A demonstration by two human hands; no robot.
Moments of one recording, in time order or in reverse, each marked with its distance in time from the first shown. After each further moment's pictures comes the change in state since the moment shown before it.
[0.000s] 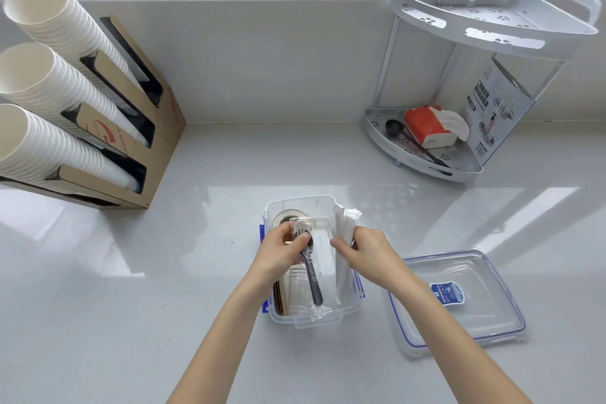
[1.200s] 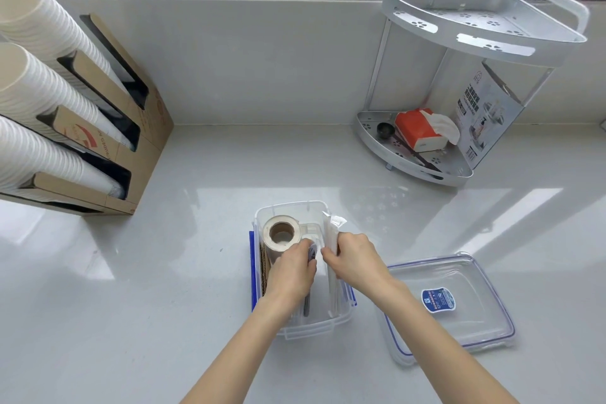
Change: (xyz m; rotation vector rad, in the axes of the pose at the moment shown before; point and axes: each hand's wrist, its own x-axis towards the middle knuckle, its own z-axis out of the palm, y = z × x) left_hand 0.023 -0.032 0.035 0.807 0.020 0.168; right_hand 0.008 -0.008 0.009 -0.124 -0.023 0.100
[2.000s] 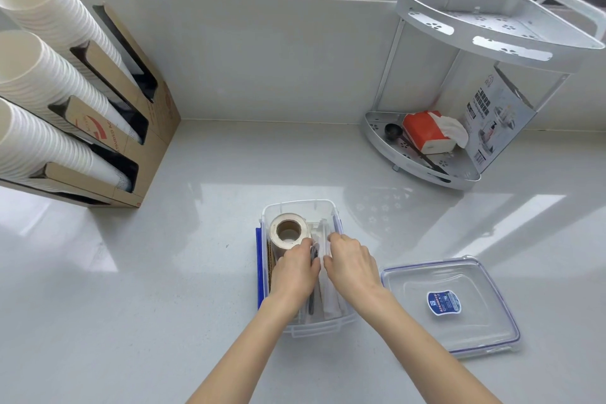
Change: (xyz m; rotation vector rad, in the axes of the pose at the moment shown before) left_hand -0.002 -0.006 -0.001 -0.048 0.024 -0.048; right_hand -0.003 -0.015 0.020 -0.276 0.046 0.008
